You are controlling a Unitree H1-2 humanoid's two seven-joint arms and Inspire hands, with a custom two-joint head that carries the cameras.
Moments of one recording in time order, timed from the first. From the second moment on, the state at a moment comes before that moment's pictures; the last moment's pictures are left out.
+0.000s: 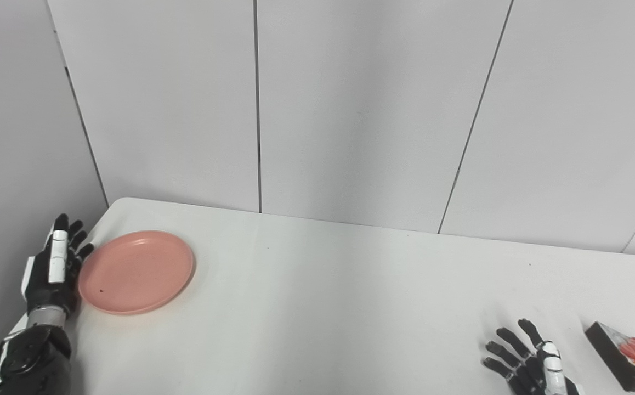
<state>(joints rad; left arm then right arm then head) -0.57 0.44 0.41 0.87 -0.38 -0.33 -0.12 -0.08 -0.07 -0.15 -0.08 0.29 0.11 0.07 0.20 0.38</state>
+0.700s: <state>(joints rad) -0.48 0.36 0.33 0.64 -0.37 -0.22 -0.15 -0.07 -0.07 -0.14 -0.08 0.28 0.11 0.07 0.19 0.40</state>
